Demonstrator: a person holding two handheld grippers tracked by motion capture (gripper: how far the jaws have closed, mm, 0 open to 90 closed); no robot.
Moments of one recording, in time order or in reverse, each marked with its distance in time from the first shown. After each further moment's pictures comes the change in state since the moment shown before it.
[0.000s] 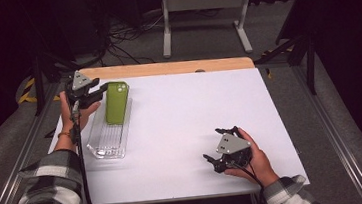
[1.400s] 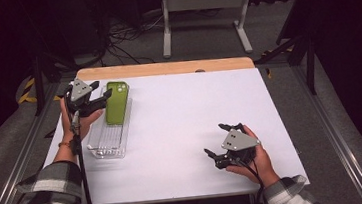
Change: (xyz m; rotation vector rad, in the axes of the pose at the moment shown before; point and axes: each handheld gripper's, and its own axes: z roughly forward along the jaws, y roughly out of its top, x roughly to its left) left arm -0.026 -0.003 -0.025 -0.071 -0.008 0.016; right arm -0.007 0.003 -0.011 -0.091 -0.046 0.067
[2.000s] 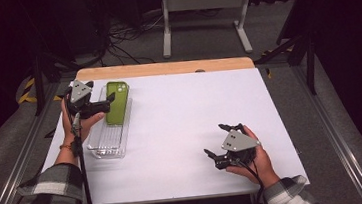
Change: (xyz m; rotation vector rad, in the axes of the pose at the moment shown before) left arm -0.004 -0.002 -0.002 -0.019 0.009 -0.044; right arm 0.001 0.000 -0.001 0.000 -0.006 -0.006
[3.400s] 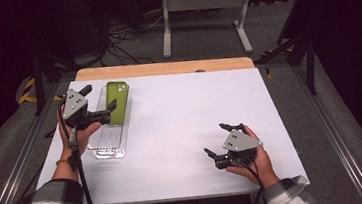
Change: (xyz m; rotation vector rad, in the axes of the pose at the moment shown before) left arm -0.031 0.007 -0.044 -0.136 -0.036 0.022; right arm 0.001 0.002 -0.004 -0.020 -0.012 0.020
